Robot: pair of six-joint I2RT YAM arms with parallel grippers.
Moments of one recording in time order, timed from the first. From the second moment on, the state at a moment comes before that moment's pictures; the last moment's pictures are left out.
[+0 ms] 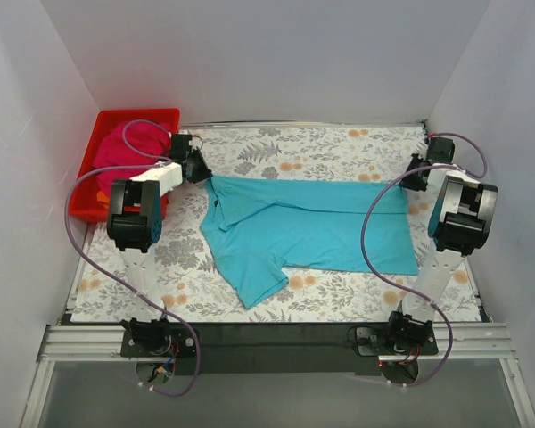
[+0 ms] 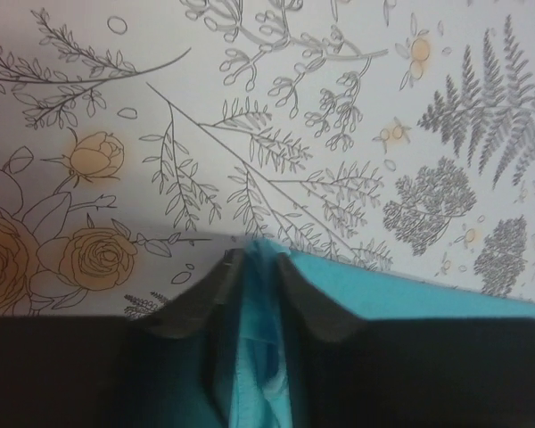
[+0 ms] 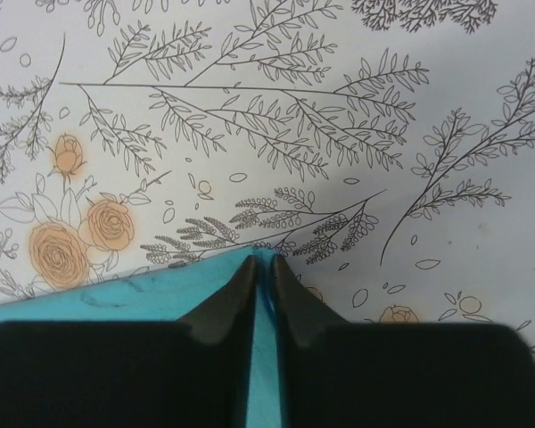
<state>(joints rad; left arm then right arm) -0.10 2.14 1.47 -0.12 0.09 -0.55 -0.25 2.07 1.41 -0.23 -0.17 0.22</state>
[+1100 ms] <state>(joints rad) -0.39 1.96 1.29 -0.12 0.26 -0.38 -0.04 1.15 0.74 -0.41 -0.30 0.30</state>
